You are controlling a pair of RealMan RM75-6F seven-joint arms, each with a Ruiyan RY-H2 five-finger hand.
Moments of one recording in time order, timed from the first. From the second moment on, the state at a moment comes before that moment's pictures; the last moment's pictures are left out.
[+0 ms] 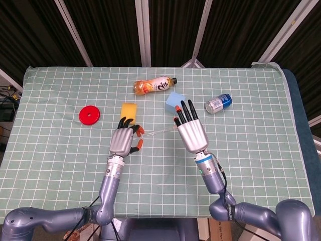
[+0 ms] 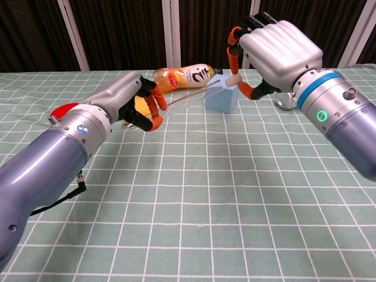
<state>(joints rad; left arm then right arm) -0.75 -1.97 -0.35 -1.40 0.98 1.26 0.47 0.74 -1.81 0.26 -1.25 -1.39 1.34 -0.68</state>
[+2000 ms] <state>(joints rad) -0.76 -2.02 -0.37 -1.36 1.02 1.25 0.47 0.74 -1.83 0.26 -1.29 -1.40 1.33 -0.69</state>
